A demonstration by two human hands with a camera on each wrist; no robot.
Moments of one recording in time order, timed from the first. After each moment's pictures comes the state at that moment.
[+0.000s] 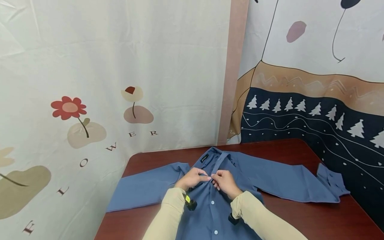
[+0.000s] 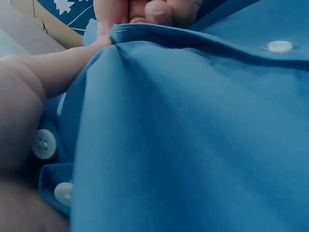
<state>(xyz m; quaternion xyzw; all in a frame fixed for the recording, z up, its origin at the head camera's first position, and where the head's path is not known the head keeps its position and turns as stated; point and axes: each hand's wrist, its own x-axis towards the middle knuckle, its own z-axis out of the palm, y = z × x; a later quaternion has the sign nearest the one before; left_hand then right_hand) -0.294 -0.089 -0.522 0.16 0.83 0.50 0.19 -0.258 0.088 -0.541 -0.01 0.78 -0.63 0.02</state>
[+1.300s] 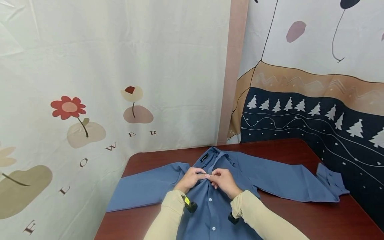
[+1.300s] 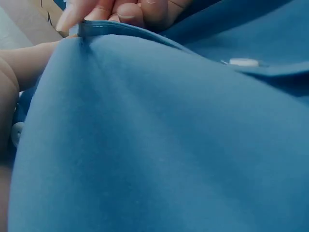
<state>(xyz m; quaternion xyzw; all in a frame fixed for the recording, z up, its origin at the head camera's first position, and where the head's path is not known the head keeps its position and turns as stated) -0.293 -0.091 -0.534 0.16 0.79 0.57 0.14 -0.256 0.086 -0.533 -0.03 0.76 -0.65 0.02</state>
